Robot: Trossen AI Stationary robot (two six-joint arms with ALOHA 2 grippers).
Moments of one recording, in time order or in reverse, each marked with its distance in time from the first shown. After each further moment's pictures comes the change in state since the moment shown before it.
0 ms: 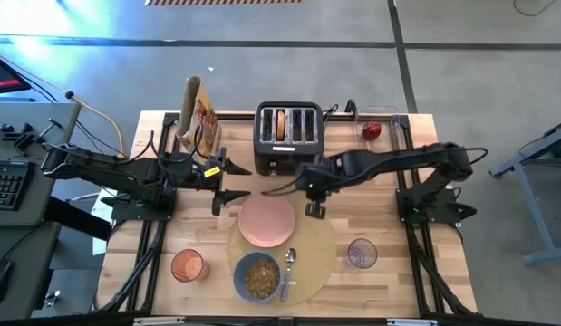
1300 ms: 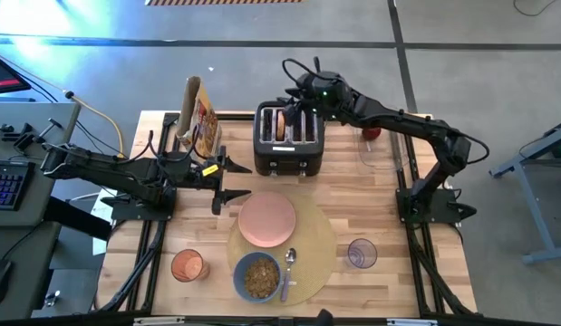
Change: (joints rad) left arm 0.001 0.000 0.000 0.041 0.000 0.078; right arm -0.510 -0.005 0.000 0.832 -0.019 -0.036
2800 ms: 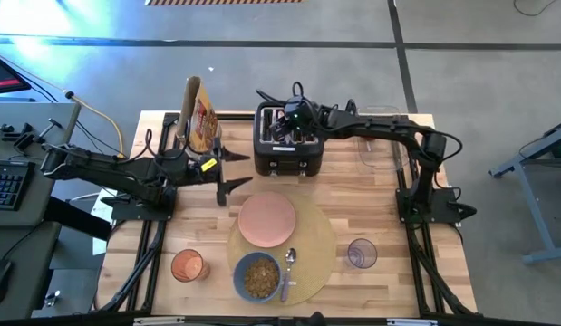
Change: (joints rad) left arm 0.016 0.000 0.000 0.074 -0.161 0.106; right arm 0.055 0.200 0.000 -0.135 0.212 0.227
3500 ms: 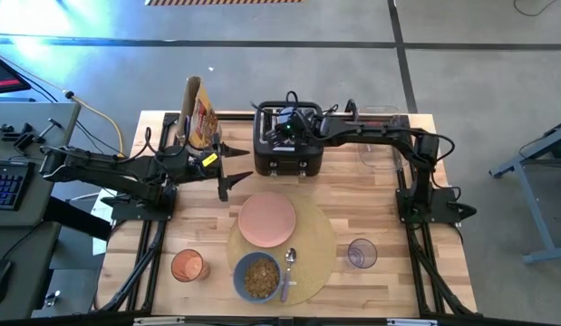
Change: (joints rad) left arm 0.044 0.000 0.000 -0.001 0.000 -0.003; right arm 0.050 0.055 0.001 0.002 0.106 0.037
